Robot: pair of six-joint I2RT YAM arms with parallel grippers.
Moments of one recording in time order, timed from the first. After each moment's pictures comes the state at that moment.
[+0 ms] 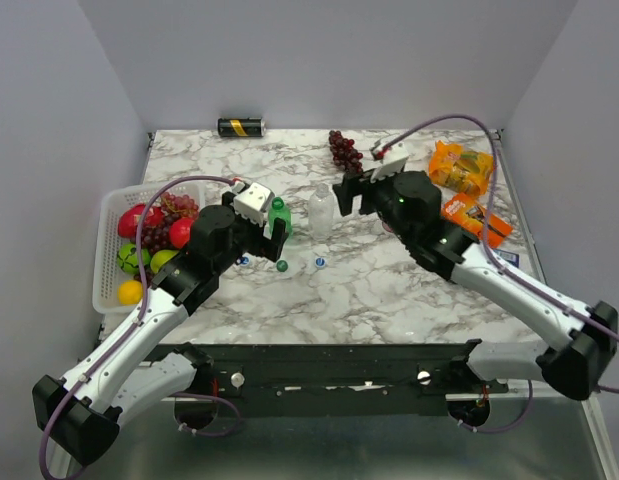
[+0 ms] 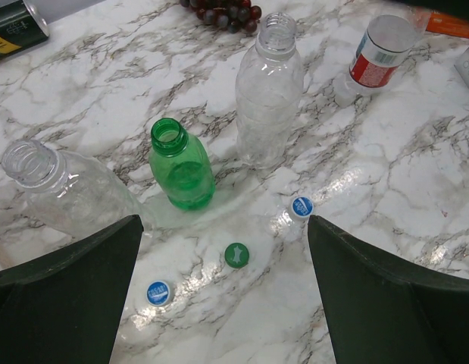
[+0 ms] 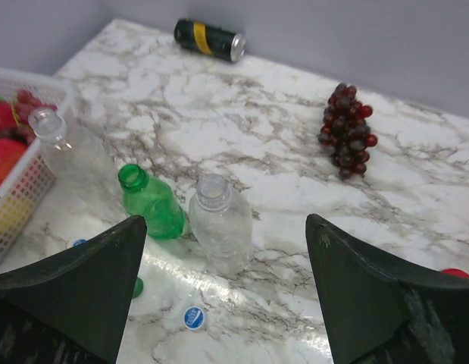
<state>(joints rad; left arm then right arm) -0.58 0.89 0.82 -0.24 -0.01 -0.01 0.77 1.31 1.13 0.01 0.28 0.09</state>
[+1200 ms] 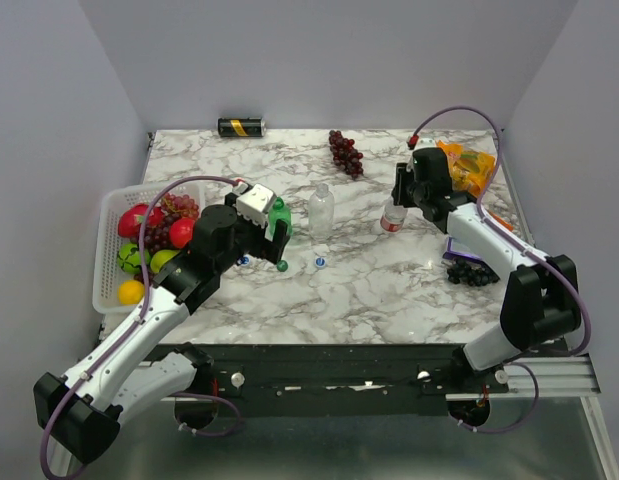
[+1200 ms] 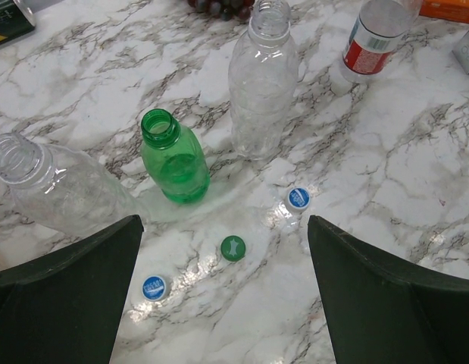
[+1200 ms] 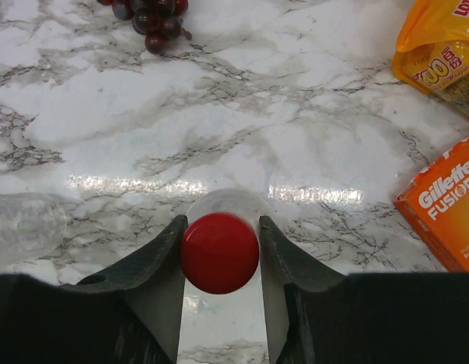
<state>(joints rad) -0.58 0.90 0.82 -0.26 0.01 -0.01 0.32 1.54 1.13 -0.21 0.16 0.16</state>
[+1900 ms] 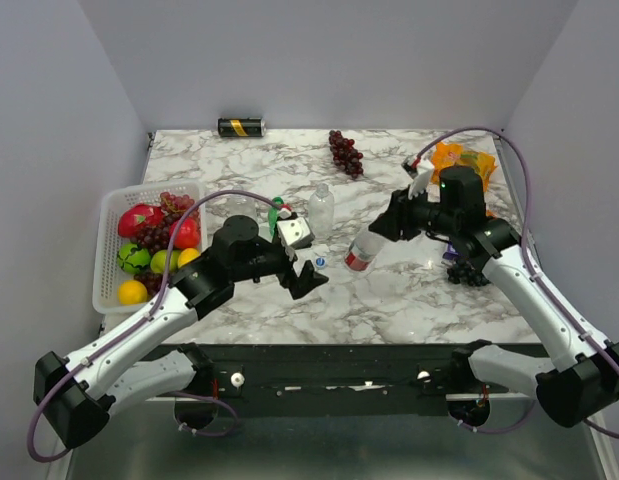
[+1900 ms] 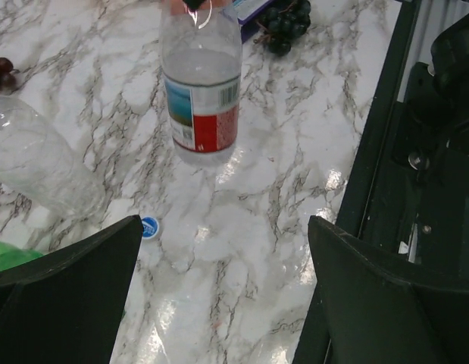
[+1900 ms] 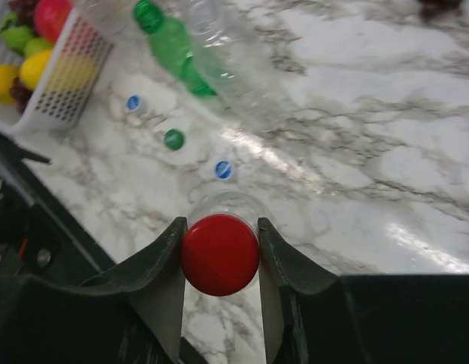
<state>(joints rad) -0.76 0.92 0.79 -0.17 0.41 0.07 0.37 1.12 1.06 -0.45 -0.41 0.16</state>
